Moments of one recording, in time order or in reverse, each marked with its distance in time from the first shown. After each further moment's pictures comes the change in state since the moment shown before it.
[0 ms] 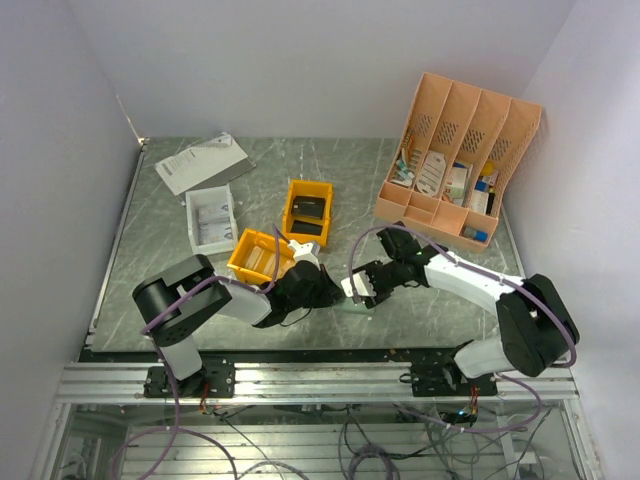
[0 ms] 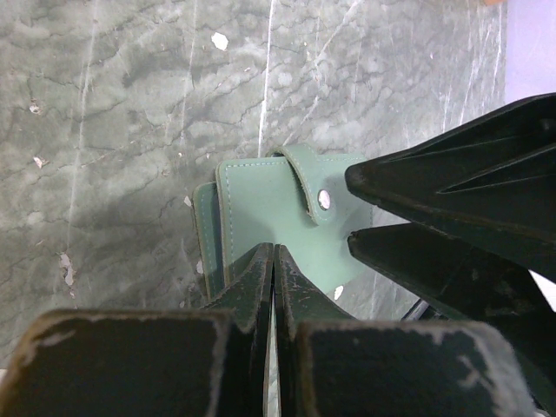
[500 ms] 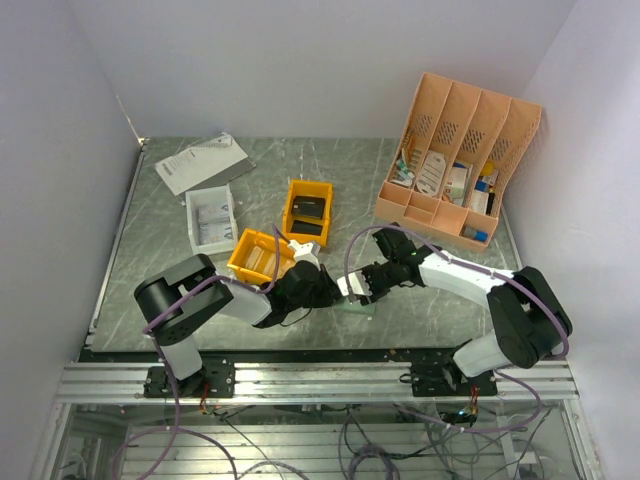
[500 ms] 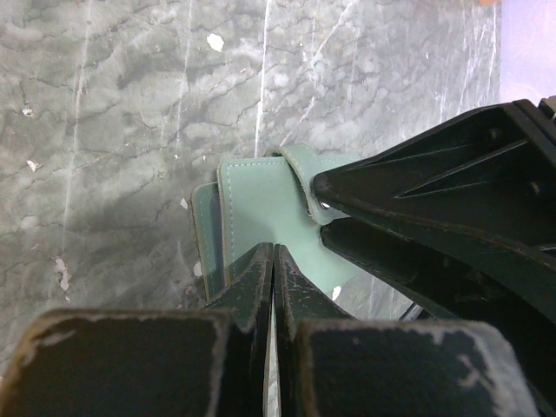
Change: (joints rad) left arm 0.001 0.010 -0.002 0.021 0.009 0.000; right arm 0.015 0.055 -0.013 0.070 -0.003 0.045
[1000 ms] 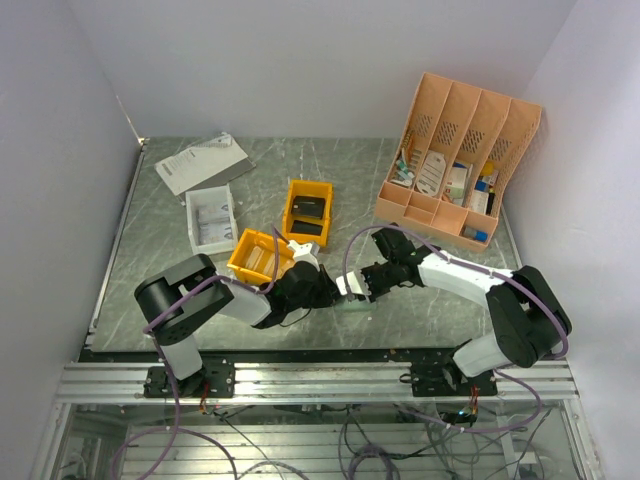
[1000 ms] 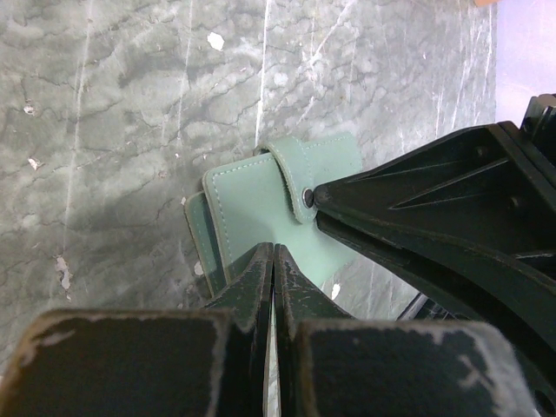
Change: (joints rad) left arm 0.003 0.002 -0.010 0.021 0.005 -0.004; right arm 0.005 0.008 0.002 0.001 0.024 0.034
